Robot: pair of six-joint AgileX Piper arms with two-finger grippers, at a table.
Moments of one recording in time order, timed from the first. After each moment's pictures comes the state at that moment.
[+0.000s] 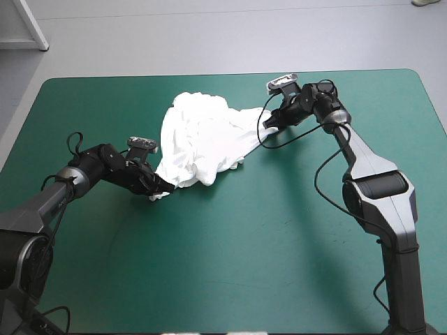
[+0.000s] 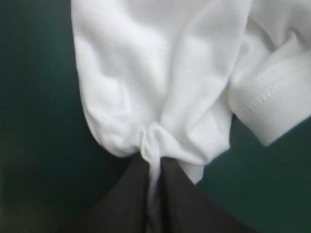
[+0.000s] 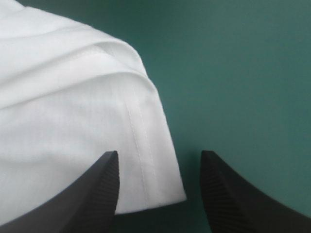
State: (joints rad) left arm -0.14 1.71 -1.07 -0.46 0.70 0.54; right arm 0.24 2.35 -2.17 0.19 0.84 -0.34
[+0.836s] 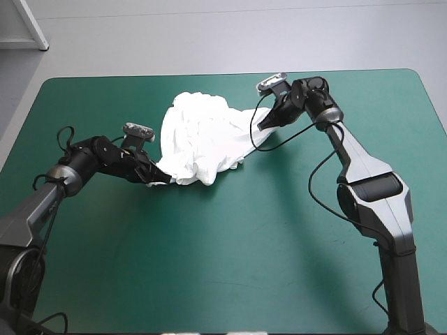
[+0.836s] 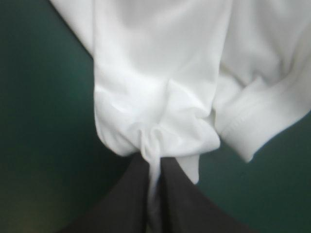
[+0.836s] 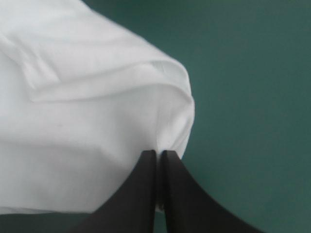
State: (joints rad) left arm -0.14 1.63 -1.14 -0.41 0.69 0.56; right arm 0.29 2.32 -2.26 0.11 0.98 -0.34
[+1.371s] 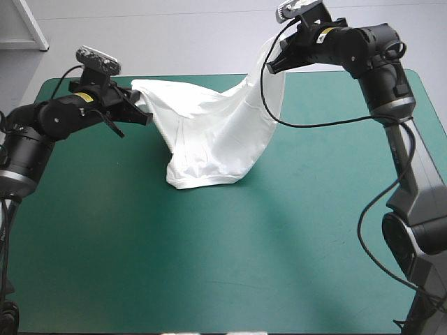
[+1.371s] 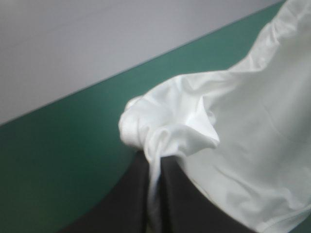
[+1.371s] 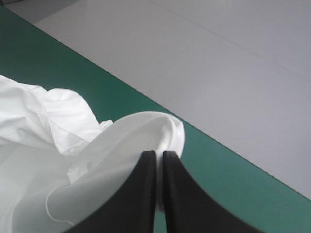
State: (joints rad) left arm -0.14 1.42 -1.49 -0.36 0.67 0.56; right arm 0.29 1.87 -2.31 0.20 0.97 -0.38
